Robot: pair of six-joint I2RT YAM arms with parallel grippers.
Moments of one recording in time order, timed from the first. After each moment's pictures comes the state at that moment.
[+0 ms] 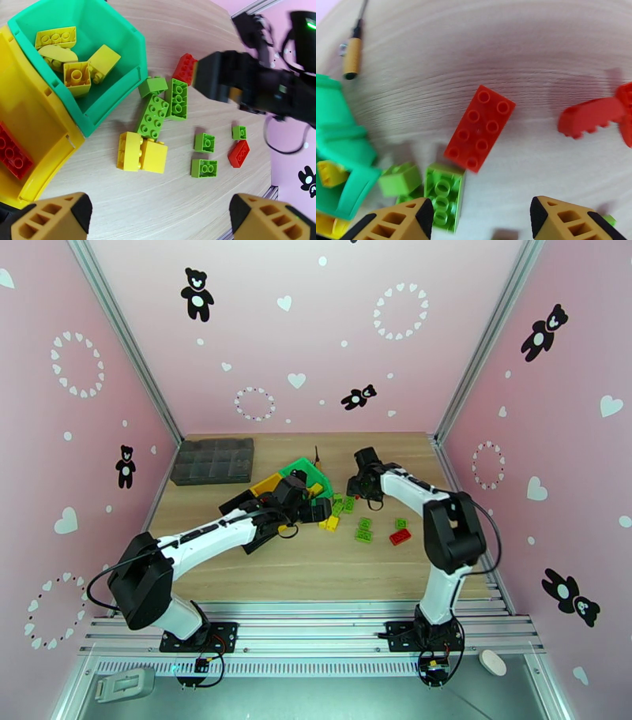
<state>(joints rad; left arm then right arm) -0.78 1.56 1.08 -0.25 0.02 -0.77 0.34 1.94 1.38 -0.60 0.10 0.48</state>
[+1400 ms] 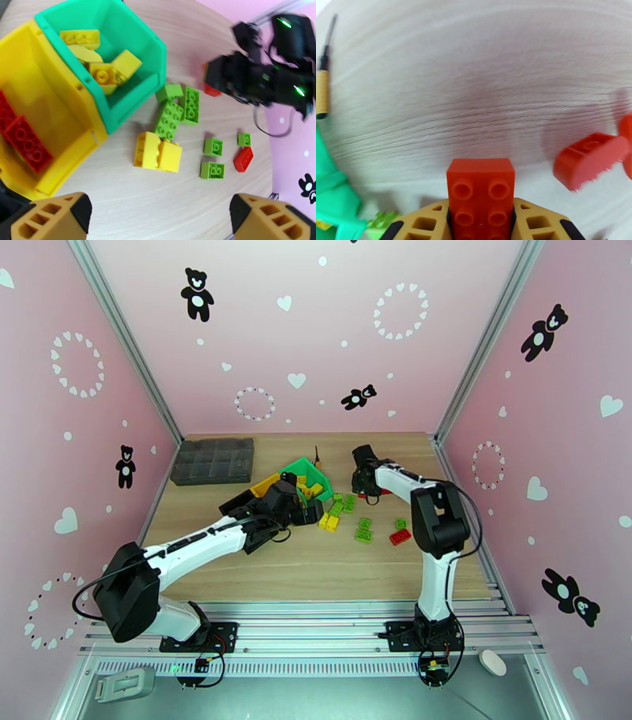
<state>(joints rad) -0.74 1.45 0.98 -0.23 -0.02 -0.78 0.32 1.98 1.45 -0.59 0.17 0.47</state>
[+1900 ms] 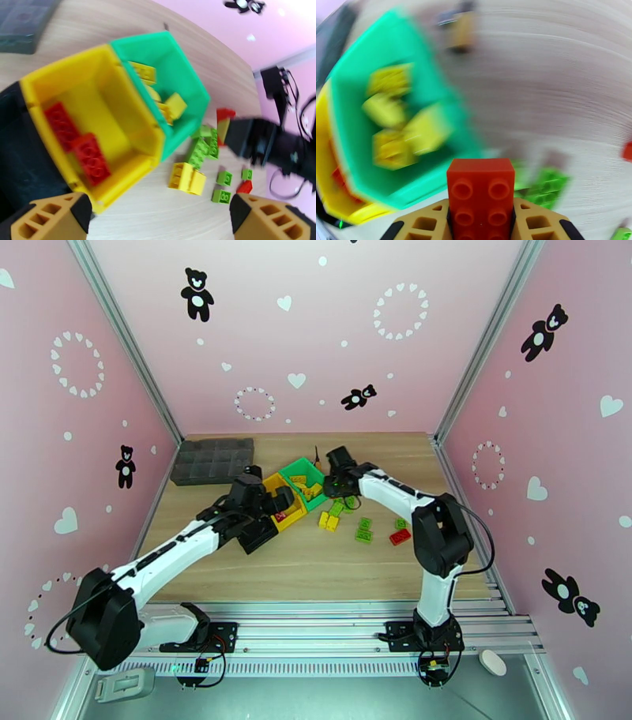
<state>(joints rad) -0.50 1.26 0.86 -0.26 0.02 -0.80 0.60 1.90 1.48 -0.58 0.03 0.38</state>
